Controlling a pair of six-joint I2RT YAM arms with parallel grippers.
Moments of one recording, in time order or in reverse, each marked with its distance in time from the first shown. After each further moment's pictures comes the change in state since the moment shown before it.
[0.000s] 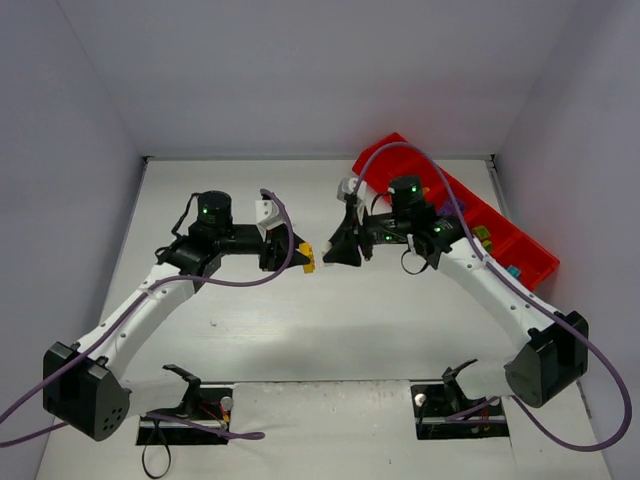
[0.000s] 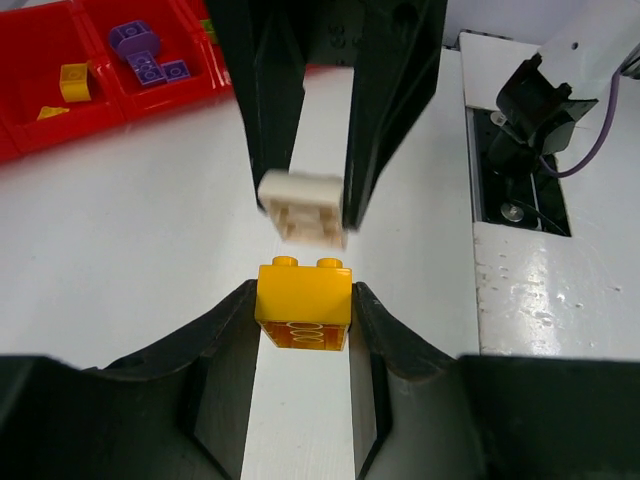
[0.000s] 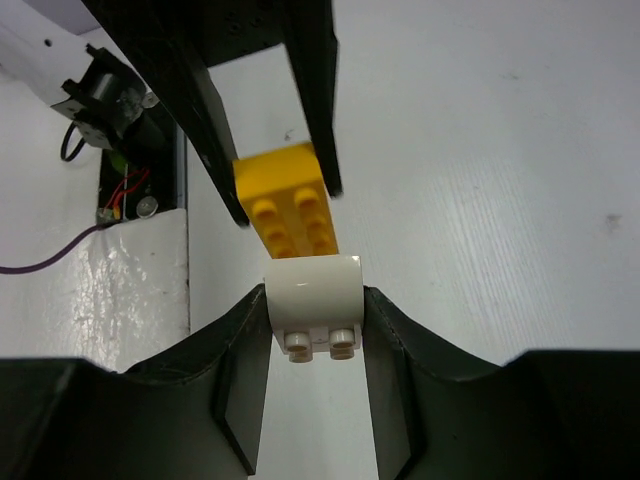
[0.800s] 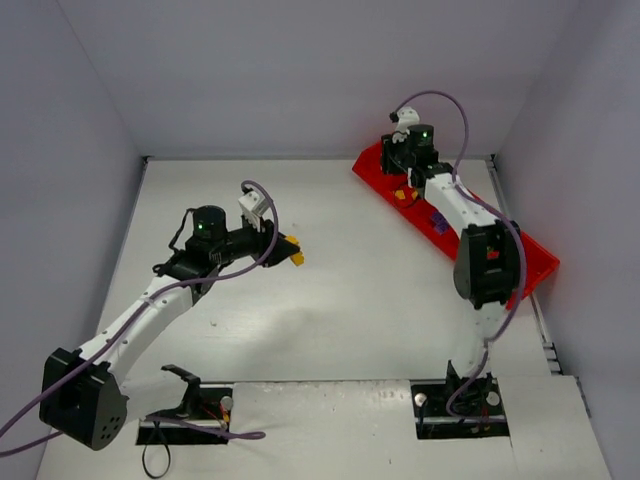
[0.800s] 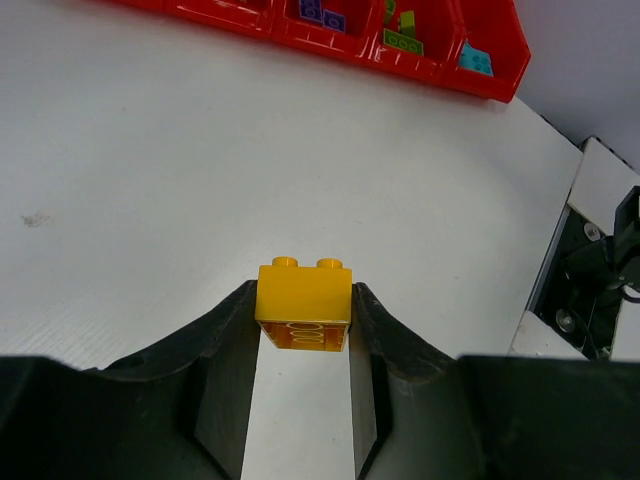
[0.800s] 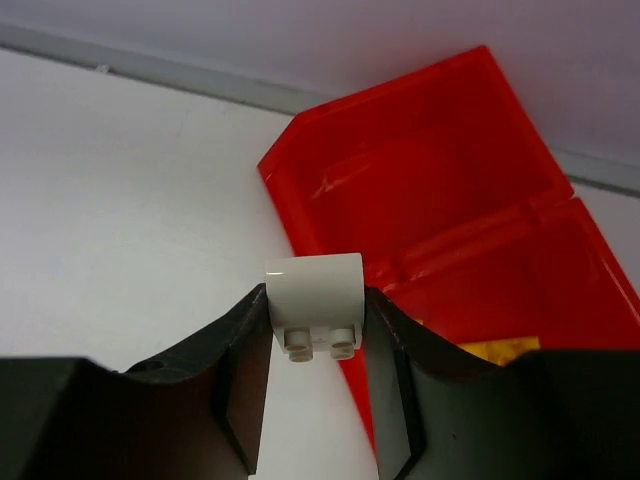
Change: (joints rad) left arm 0.037 -0.029 -0.156 0.140 -0.353 -0.336; right arm -0.333 0.604 0.434 0.250 0.816 0.195
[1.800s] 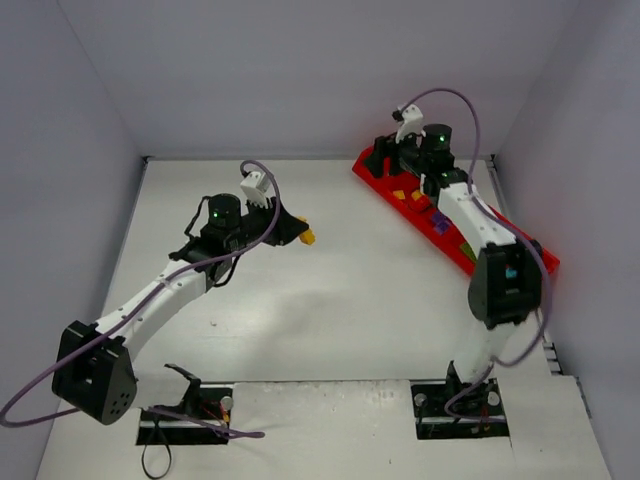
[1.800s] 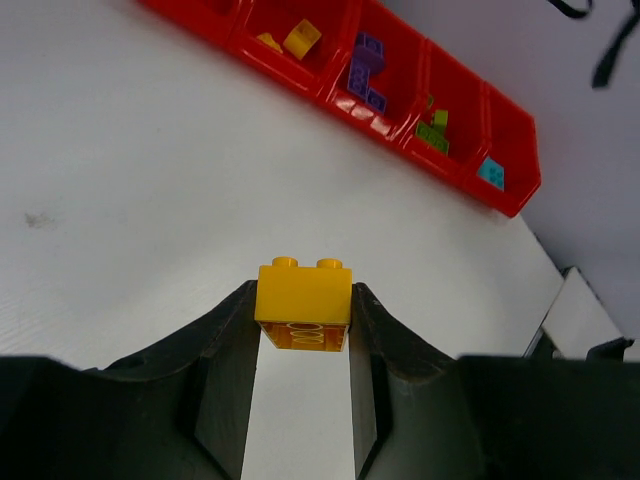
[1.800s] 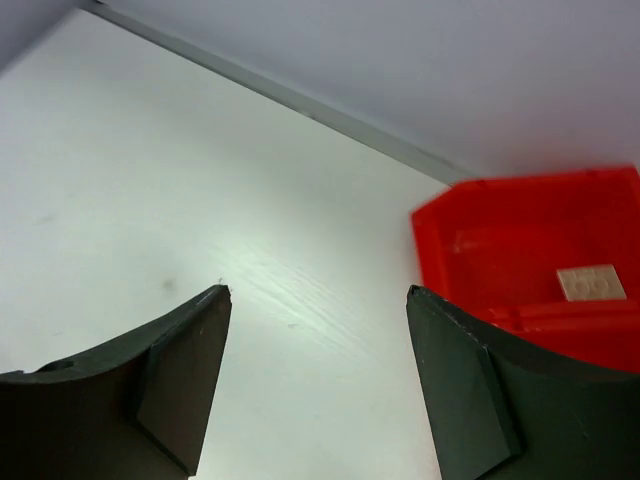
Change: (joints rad) left arm -0.052 0.097 0.078 0.075 -0.237 -0.270; right arm -0.030 -0.071 -0.076 0.118 -0.332 0.000
